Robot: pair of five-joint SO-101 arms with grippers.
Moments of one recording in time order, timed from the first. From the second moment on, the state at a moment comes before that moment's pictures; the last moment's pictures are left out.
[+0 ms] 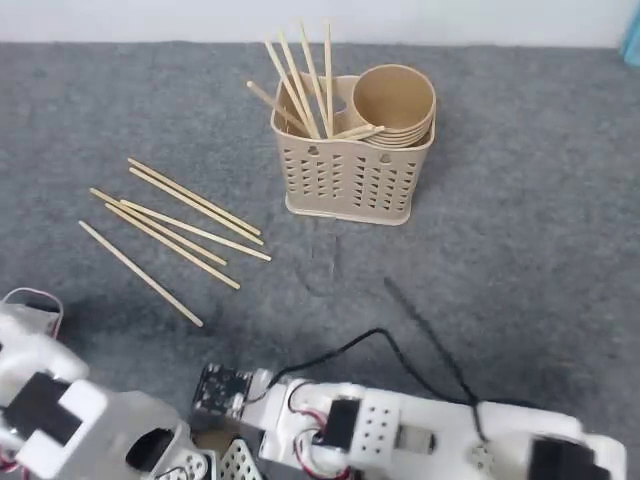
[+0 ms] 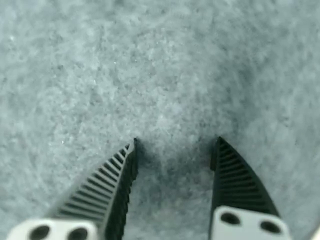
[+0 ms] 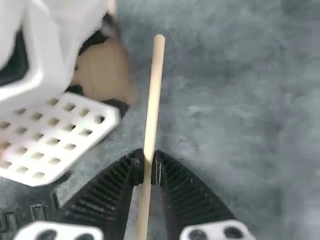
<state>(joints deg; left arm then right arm) -64.9 3.2 42.5 44.6 23.1 -78.4 -35.5 69.3 36.2 -0.6</state>
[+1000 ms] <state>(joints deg) -54.4 -43.0 78.2 32.9 9.8 -39.2 -83.7 66.6 -3.8 5.9</state>
